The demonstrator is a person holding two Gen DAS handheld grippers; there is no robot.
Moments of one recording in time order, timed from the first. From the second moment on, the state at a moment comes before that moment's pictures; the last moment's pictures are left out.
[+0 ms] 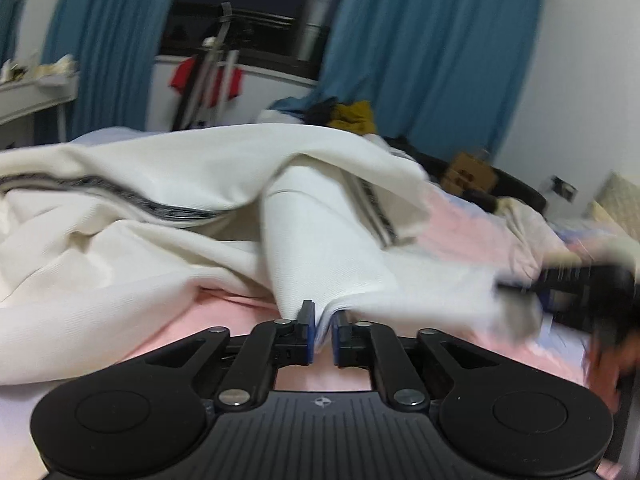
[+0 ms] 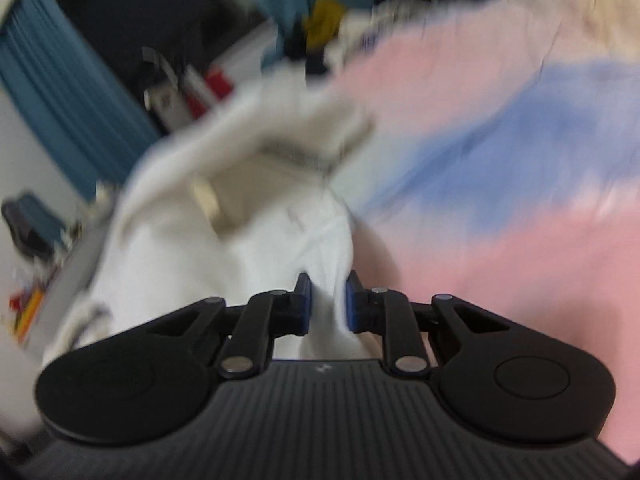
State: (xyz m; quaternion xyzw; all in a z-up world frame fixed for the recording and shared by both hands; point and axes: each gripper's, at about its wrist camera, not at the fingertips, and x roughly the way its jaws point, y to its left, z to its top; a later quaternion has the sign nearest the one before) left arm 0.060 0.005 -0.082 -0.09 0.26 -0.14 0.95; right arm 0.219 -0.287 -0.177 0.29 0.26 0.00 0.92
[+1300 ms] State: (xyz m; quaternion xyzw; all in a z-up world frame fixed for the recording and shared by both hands) left arm 0.082 0.001 -0.100 -0.16 0.31 -0.18 0.92; right arm 0.247 -0.463 -0.211 0.45 0.21 -0.18 0.85
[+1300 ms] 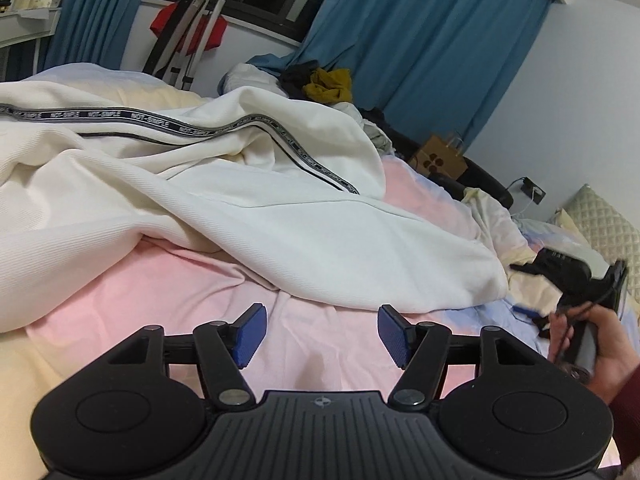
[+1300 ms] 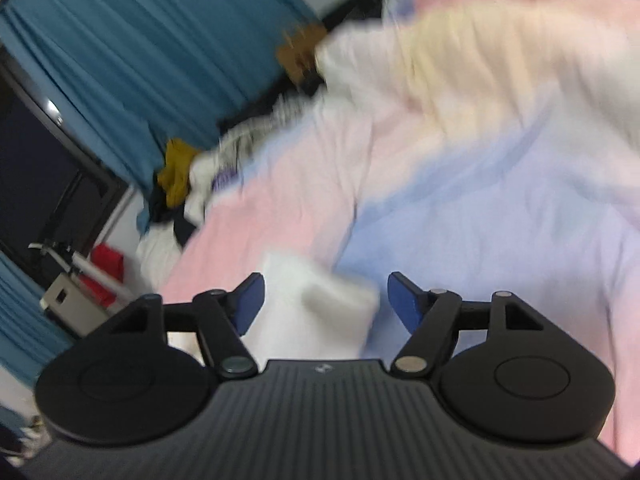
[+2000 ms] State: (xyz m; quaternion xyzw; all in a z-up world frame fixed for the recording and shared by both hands) left arm 0.097 0.030 -0.117 -0.25 0.36 -0.13 0.89; right arm 0.302 -0.391 -0.263 0.51 0.19 -0.10 0.83
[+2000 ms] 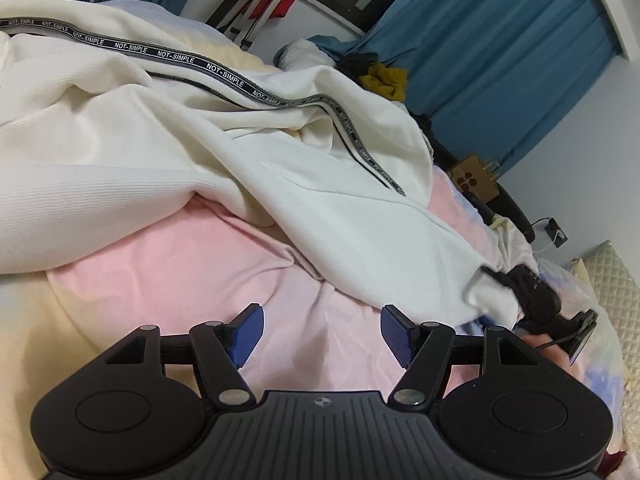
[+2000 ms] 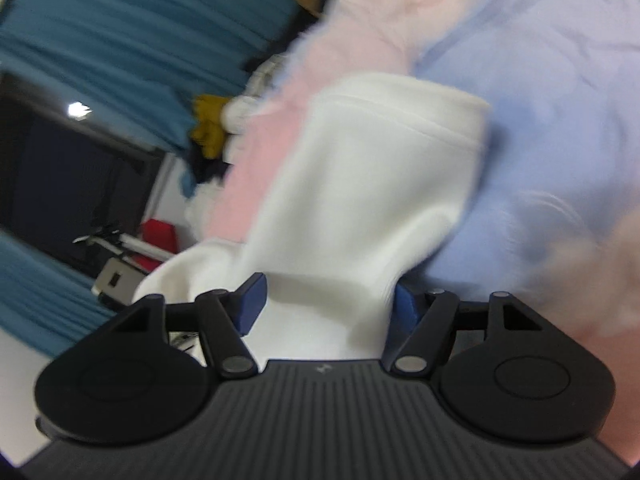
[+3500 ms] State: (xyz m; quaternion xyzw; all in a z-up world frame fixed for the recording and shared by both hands) left arm 0.006 0.233 -0.031 -0.38 0.31 0.09 0.86; right arm 0.244 -0.498 -0.234 0.59 0.08 -0.22 0.77
